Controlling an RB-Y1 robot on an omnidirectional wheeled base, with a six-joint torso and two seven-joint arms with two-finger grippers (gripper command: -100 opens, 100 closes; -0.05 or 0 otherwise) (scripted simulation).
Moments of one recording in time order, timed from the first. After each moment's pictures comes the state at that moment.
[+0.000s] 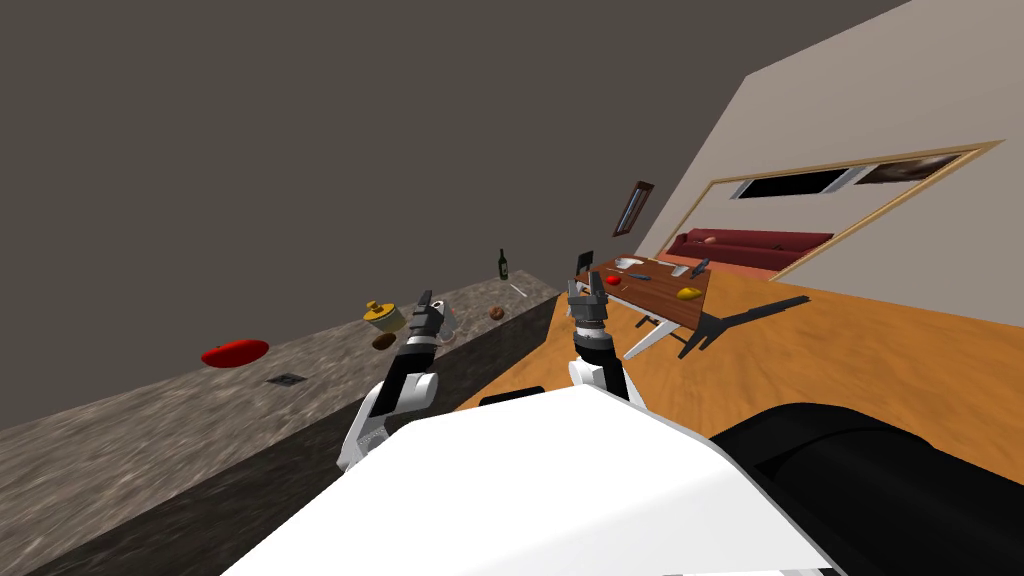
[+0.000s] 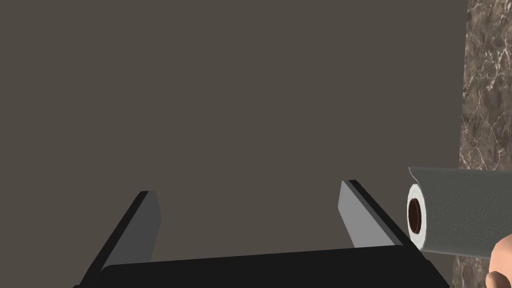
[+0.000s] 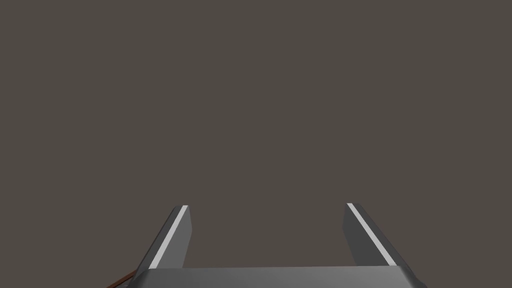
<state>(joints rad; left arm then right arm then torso) 0.34 0.15 -0.04 -2.25 -0.04 0.02 0.09 0.51 0.00 0.07 -2.32 0.02 -0.54 -0.02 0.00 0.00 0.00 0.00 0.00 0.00</state>
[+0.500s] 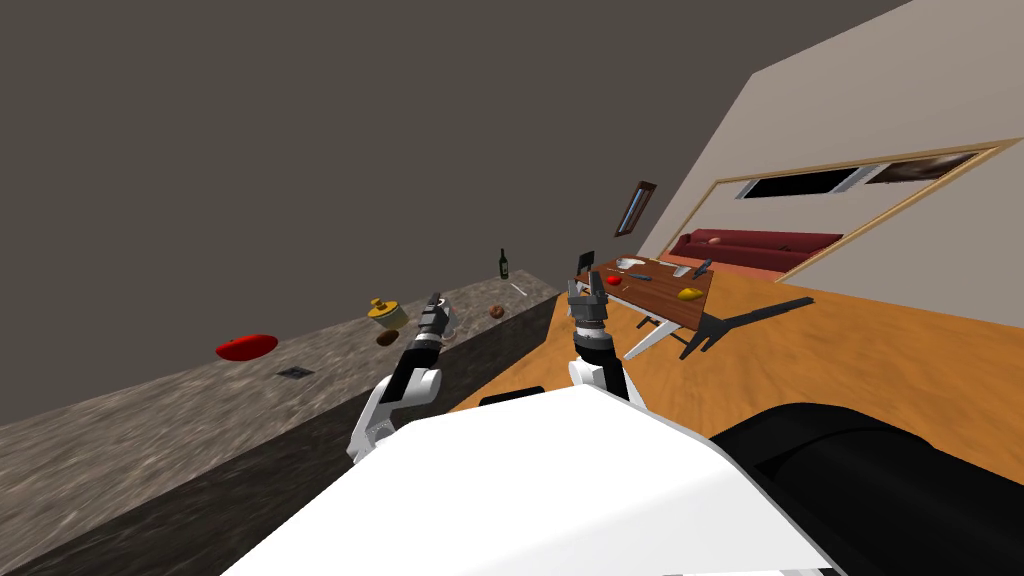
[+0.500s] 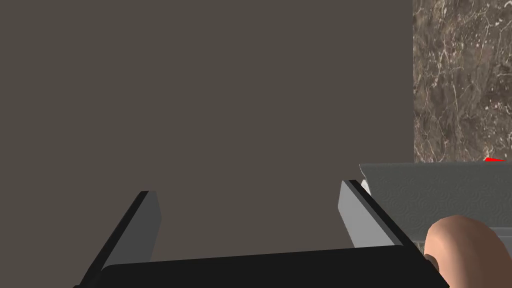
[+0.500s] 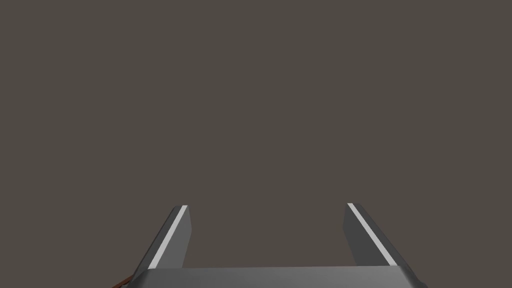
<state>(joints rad) 0.30 0.16 -0.06 -2.22 -0.05 0.13 0.09 0.51 0.00 0.07 -2.32 0.02 -0.54 -0.02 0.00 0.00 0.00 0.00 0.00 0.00</state>
